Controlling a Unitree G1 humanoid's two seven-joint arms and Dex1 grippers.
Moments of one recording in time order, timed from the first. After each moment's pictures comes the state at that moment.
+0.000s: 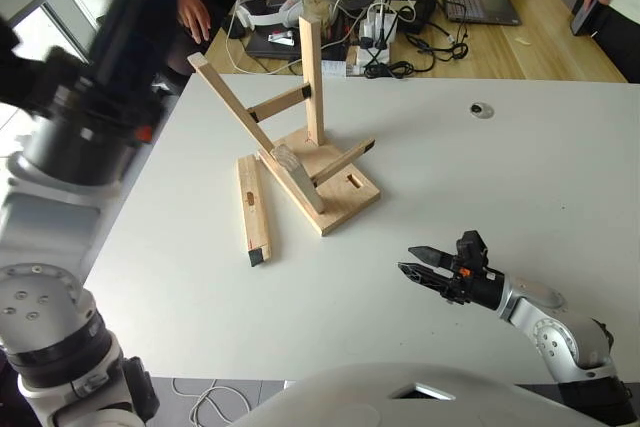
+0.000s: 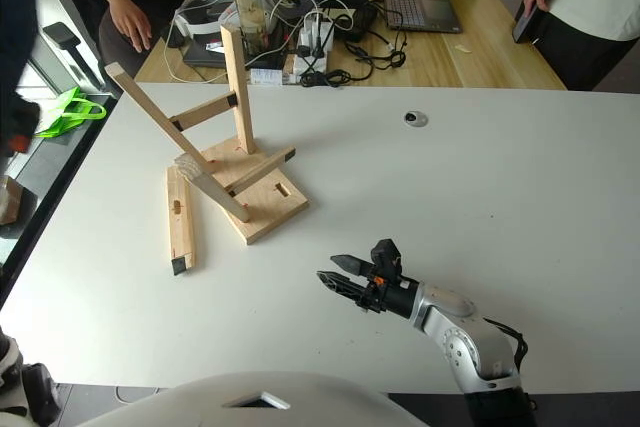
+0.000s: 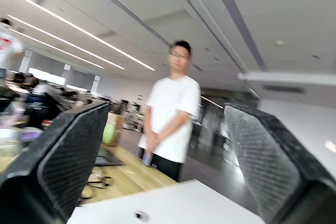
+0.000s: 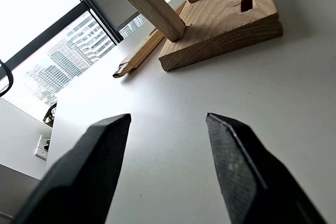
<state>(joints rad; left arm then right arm) -0.15 0.67 0.56 -0.52 -1.52 0.51 -0.13 0.26 -0.43 0.11 -0.27 0.59 0.53 0.85</state>
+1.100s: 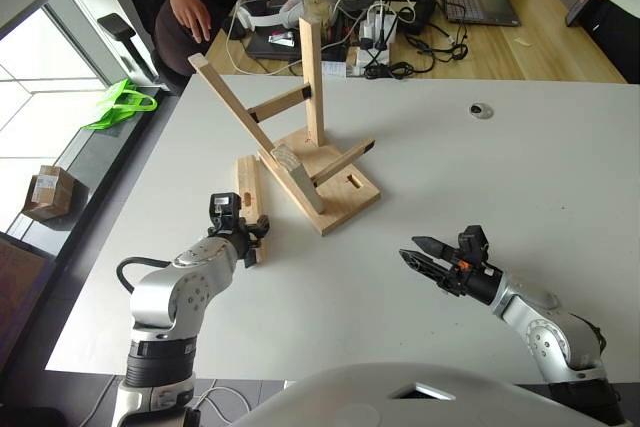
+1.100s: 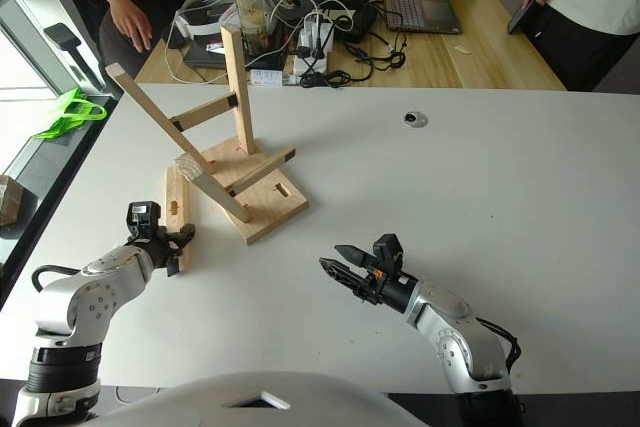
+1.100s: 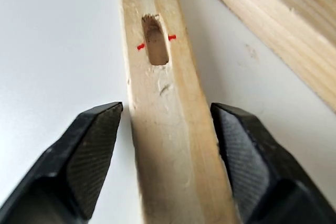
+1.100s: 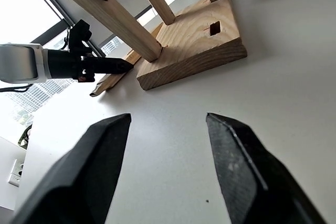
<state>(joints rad) 0.06 0.42 0.11 -0.31 -0.57 0.99 0.16 0.27 -0.36 0.08 -0.27 0.57 0.48 0.77</state>
